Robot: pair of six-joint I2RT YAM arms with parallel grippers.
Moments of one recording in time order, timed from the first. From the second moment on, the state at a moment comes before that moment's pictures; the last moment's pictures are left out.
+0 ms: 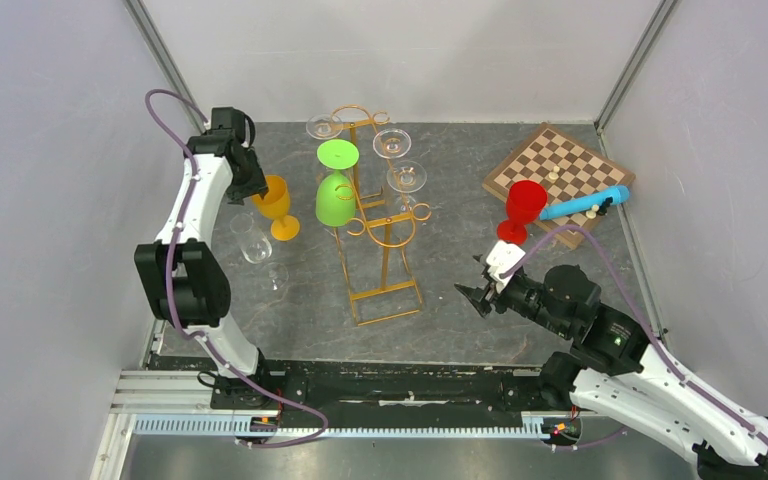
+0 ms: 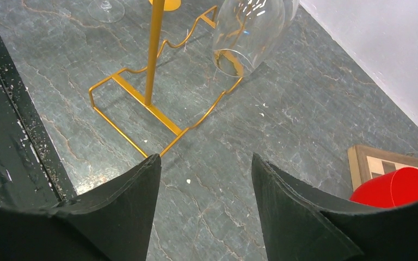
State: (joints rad) left arm 0.04 1.74 1.61 -0.96 -0.16 -0.30; right arm 0.89 0.52 0.68 -0.38 0.02 -0.24
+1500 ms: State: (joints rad) left arm 0.03 1.21 1.46 -0.70 0.64 -0.67; right arm 0.89 0.62 0.83 -0.62 0.38 0.15
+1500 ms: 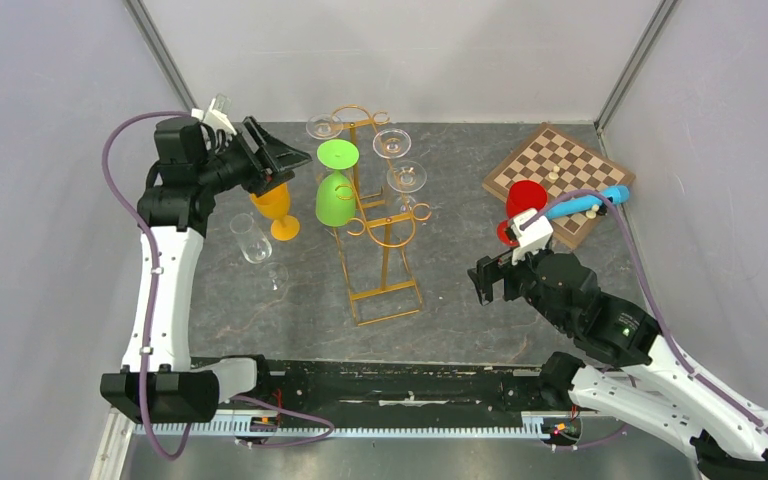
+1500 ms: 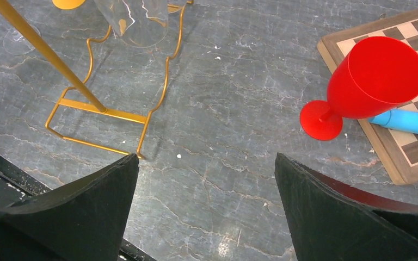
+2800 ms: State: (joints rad) left arm -0.08 1.27 1.34 -0.41 0.80 -1.03; right arm 0.89 0.54 0.71 -0.56 0.37 0.15
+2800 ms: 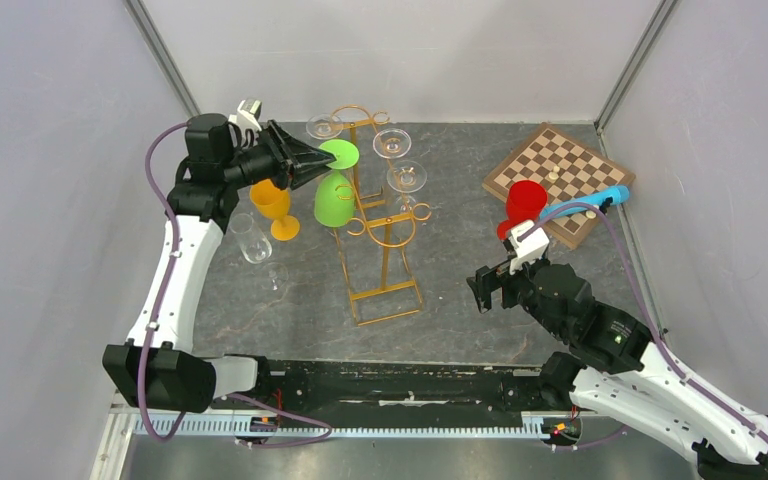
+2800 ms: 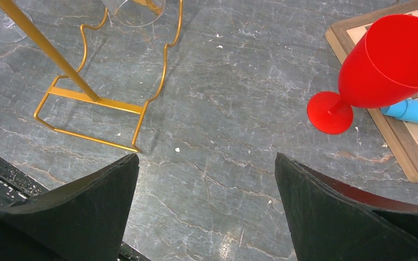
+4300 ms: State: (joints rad) left arm -0.08 1.25 1.48 -0.60 0.76 -0.92; right arm 0.89 0.54 0.68 -0.54 0.35 0.17
